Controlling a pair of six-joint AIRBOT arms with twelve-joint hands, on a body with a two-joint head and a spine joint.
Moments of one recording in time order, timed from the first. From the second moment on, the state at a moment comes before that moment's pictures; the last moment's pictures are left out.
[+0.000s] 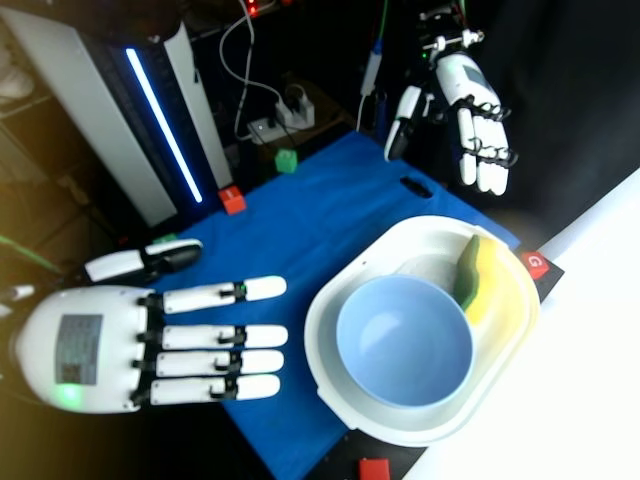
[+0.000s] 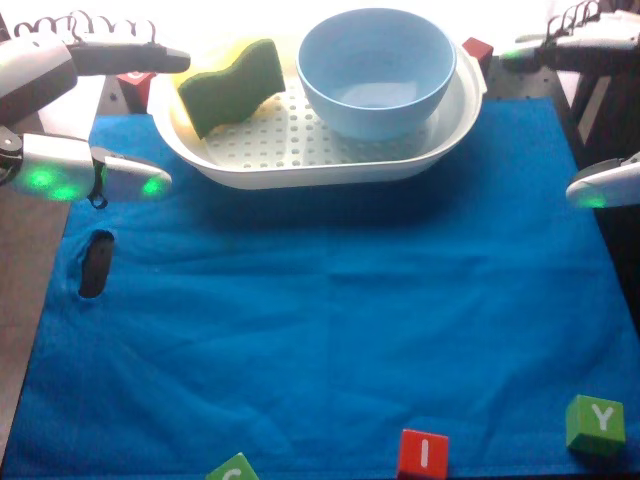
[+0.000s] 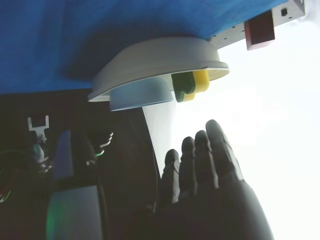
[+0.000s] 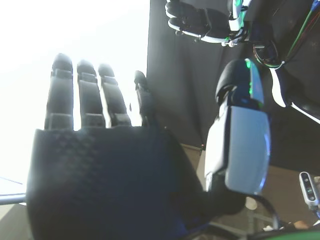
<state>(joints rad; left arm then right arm) 0.79 -0.91 1.27 0.11 -0.76 0.56 -0.86 -1.05 1.54 -0.41 1.02 0.00</state>
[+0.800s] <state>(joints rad) 0.48 -1.11 1.50 0.09 -0.46 0.74 -0.86 -1.08 1.55 -0.44 1.00 0.00</state>
